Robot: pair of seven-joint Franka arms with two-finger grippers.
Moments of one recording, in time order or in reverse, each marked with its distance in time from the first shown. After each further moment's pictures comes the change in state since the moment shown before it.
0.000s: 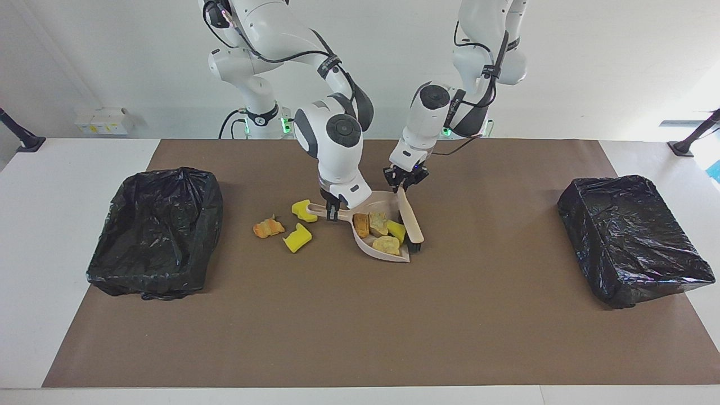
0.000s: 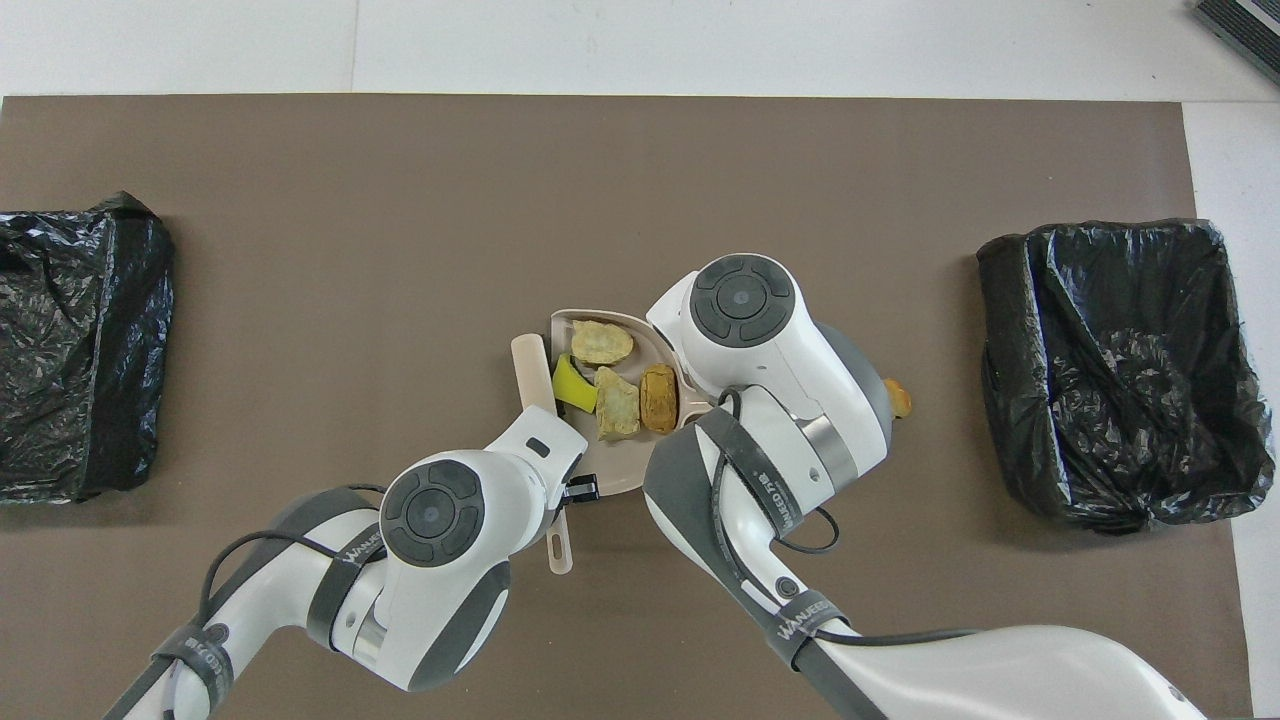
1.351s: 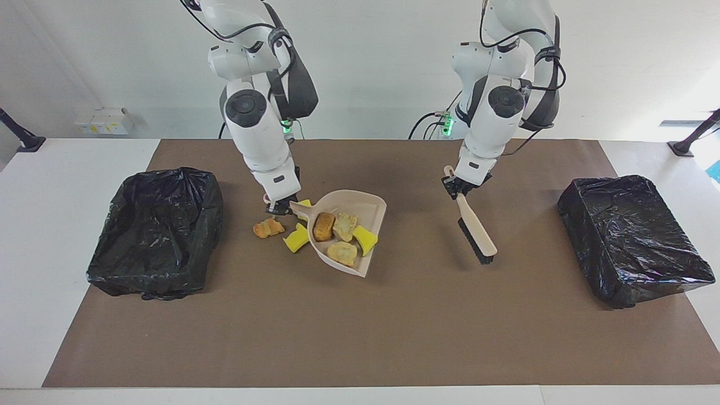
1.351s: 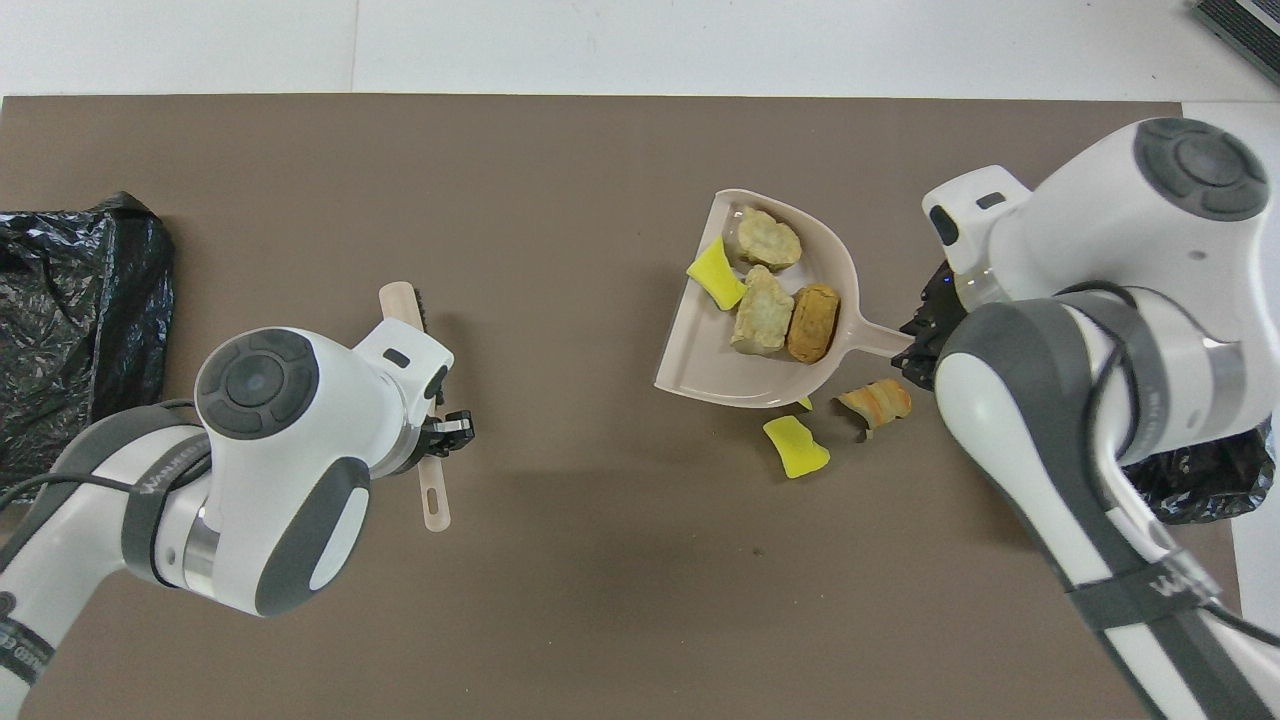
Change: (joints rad) left arm 0.200 -0.065 -0.006 0.122 0.111 -0.308 0.069; right arm -0.373 -0.201 -0.012 0.027 0.166 -0.177 -0.133
